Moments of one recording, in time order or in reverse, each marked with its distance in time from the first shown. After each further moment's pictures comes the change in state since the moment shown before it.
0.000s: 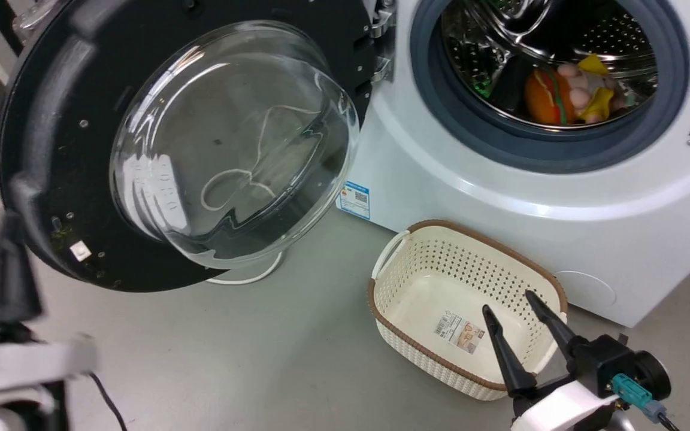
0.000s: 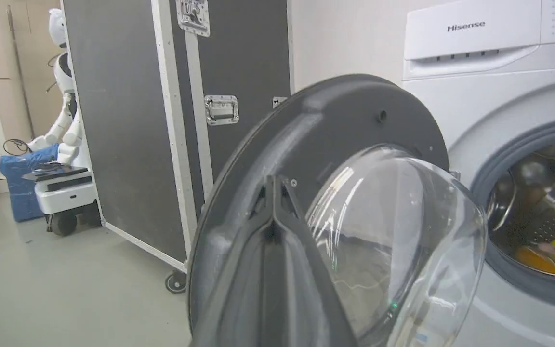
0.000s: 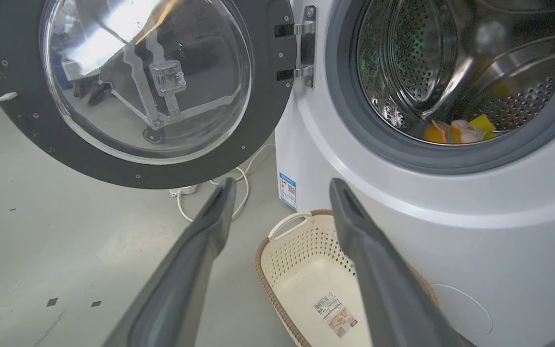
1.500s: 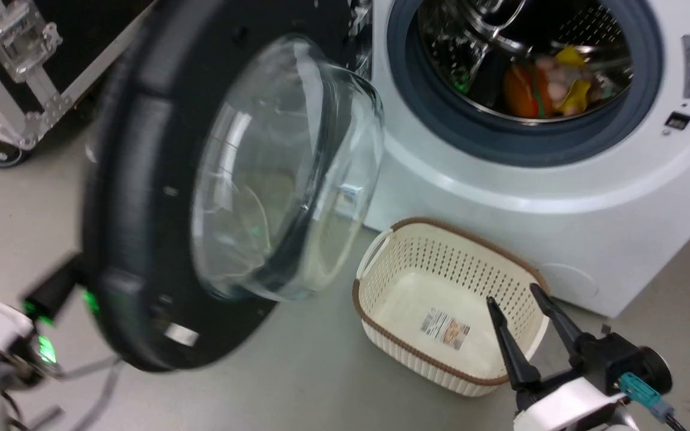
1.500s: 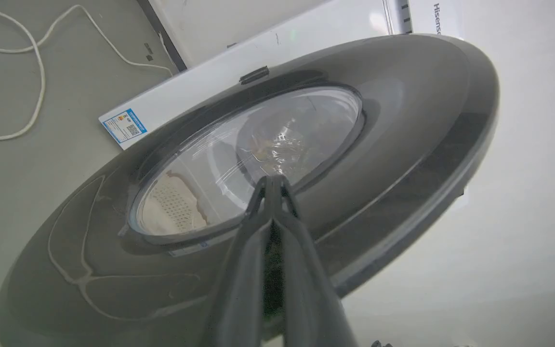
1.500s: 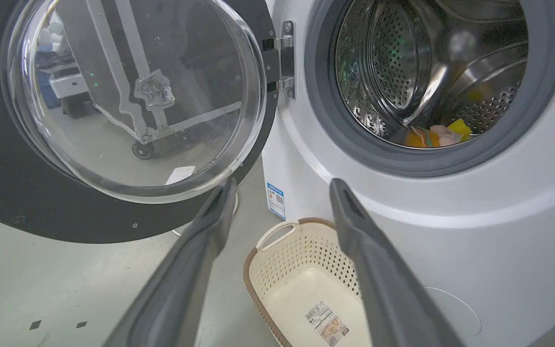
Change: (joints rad) left arm -0.271 0.044 0.268 0.352 -1.163 -0.061 1.096; right arm -0.035 -0.001 -0.004 0.057 0.016 0.000 -0.076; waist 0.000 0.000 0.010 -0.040
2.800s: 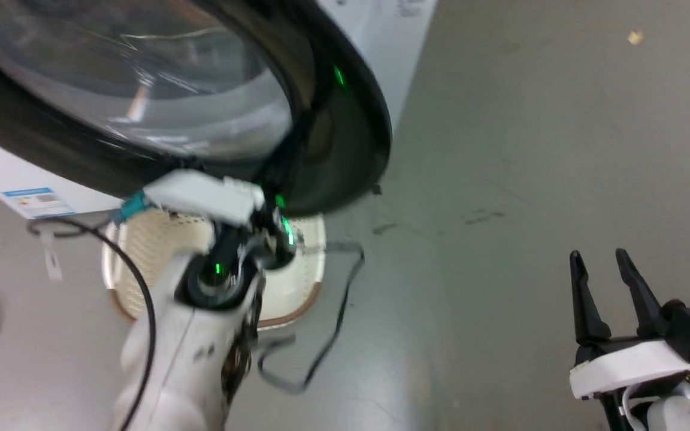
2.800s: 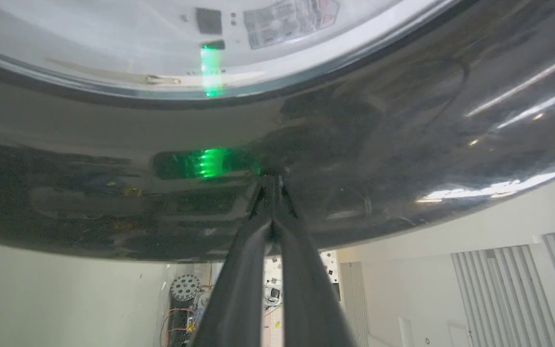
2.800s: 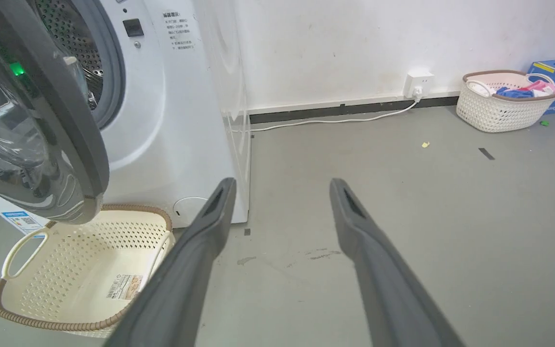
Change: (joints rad) left arm -0.269 -0.152 -0.765 0.182 -0.431 0.015 -0.784; right arm -0.064 0.006 -0.217 0.017 0.091 0.000 -0.003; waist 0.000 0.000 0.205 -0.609
